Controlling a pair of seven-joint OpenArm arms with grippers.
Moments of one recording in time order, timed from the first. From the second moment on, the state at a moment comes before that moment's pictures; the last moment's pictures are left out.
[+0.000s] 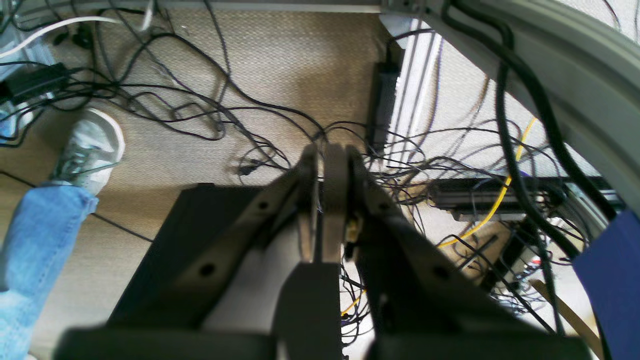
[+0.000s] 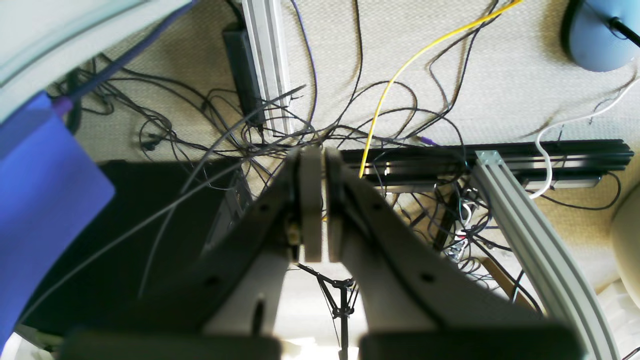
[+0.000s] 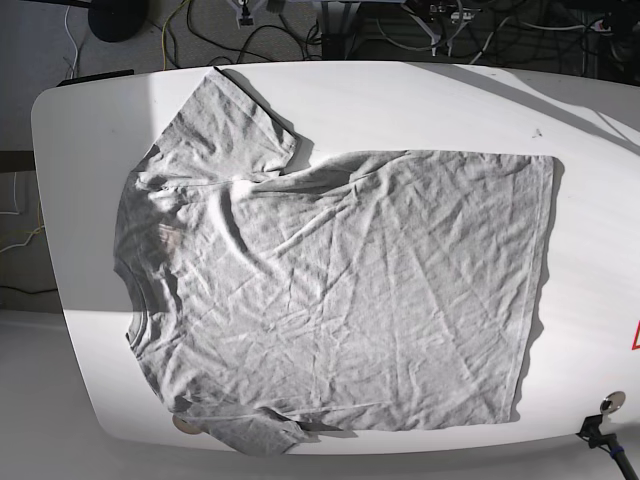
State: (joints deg) left arm 2.4 -3.3 -0.6 3.5 -0.9 -2.5 0.4; right arm -7.1 0.4 0.7 2.8 1.8 4.1 0.2
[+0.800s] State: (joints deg) left arm 5.5 -4.4 -0.6 6.9 -0.2 -3.4 0.1; right arm -7.8 1.7 2.1 5.5 1.7 4.5 -0.7
